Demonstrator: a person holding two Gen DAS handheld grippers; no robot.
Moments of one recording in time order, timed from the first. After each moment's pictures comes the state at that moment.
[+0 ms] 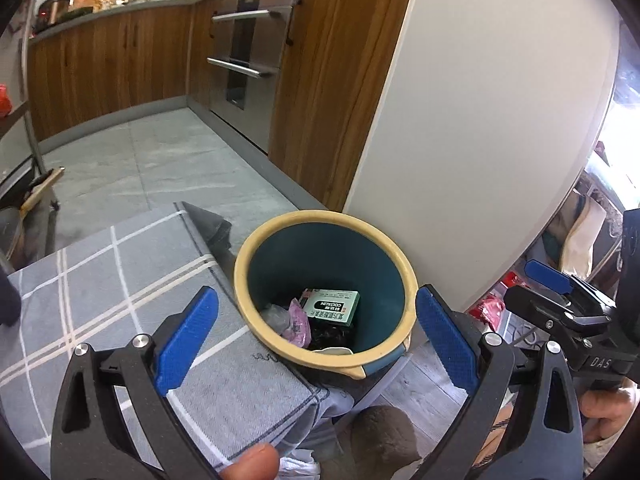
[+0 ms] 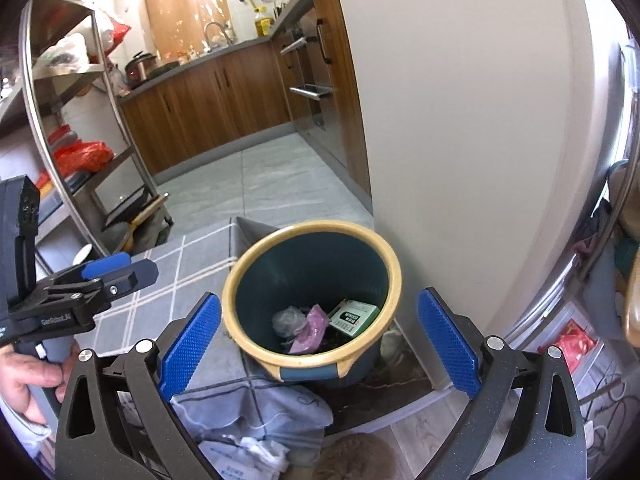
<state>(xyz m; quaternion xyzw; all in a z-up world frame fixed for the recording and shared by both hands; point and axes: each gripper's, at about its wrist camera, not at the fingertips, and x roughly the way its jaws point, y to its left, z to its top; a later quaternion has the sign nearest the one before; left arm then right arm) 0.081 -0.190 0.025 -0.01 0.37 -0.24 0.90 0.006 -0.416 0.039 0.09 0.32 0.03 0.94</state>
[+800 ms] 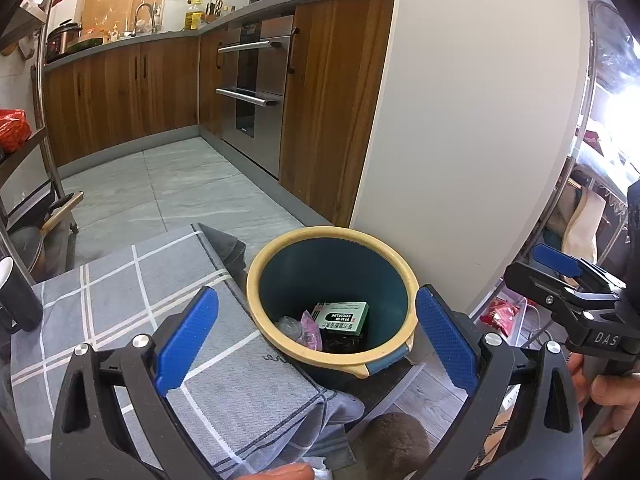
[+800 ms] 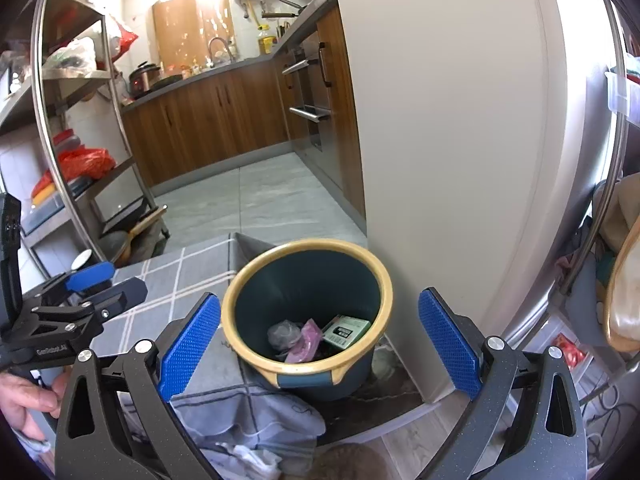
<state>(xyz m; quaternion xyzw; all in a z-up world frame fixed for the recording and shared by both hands) 0.045 -0.189 0.032 0.01 0.32 -0.22 0.92 -0.012 -0.413 0.050 0.08 0.28 0.02 0.96</state>
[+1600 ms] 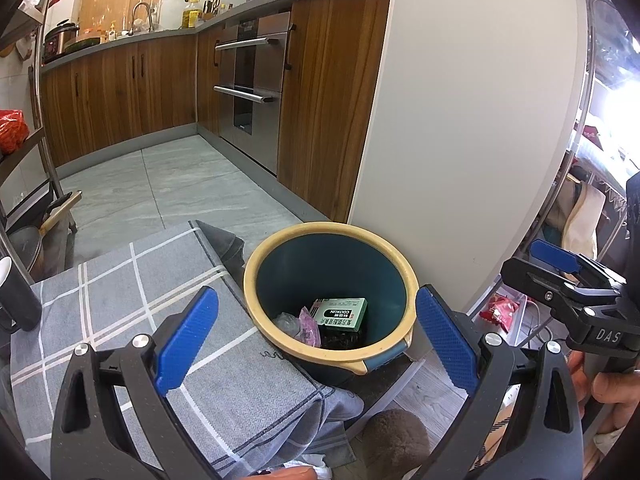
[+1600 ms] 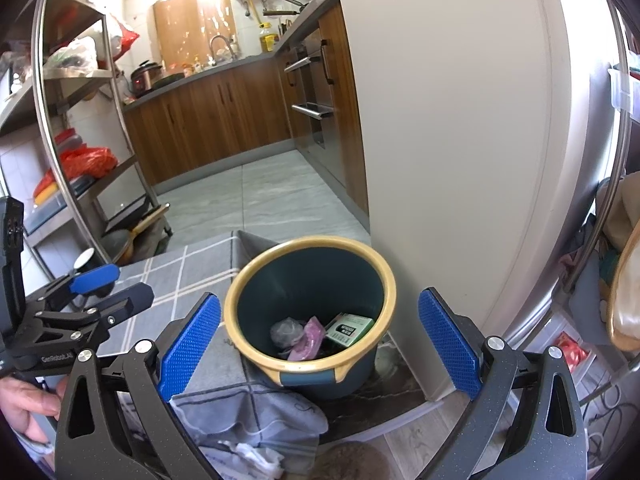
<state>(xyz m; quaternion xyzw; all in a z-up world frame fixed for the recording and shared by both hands) 0.042 -0.192 0.028 0.01 0.32 -0.23 0.92 -0.012 -0.409 0.050 0.08 0.28 0.02 0.96</state>
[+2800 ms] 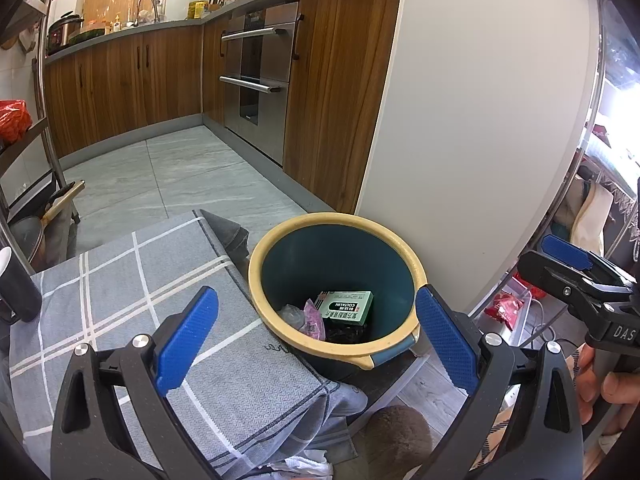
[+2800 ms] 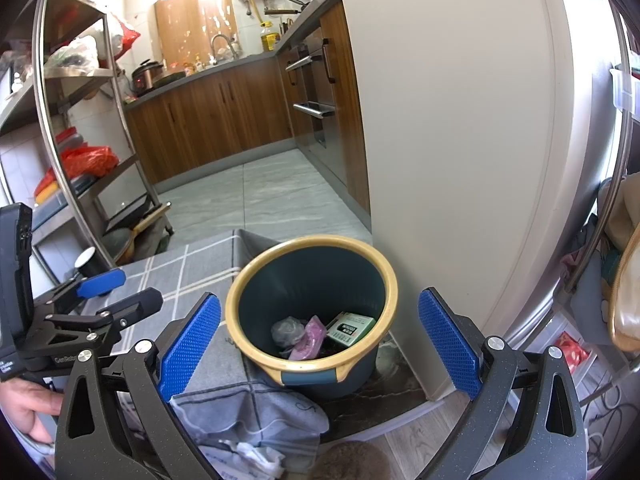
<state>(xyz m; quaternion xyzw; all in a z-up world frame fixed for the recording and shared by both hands) 0.049 -0.188 0.019 0.01 0.34 -0.22 0.92 -0.013 -0.408 0.050 0.08 0.28 0.02 0.96</state>
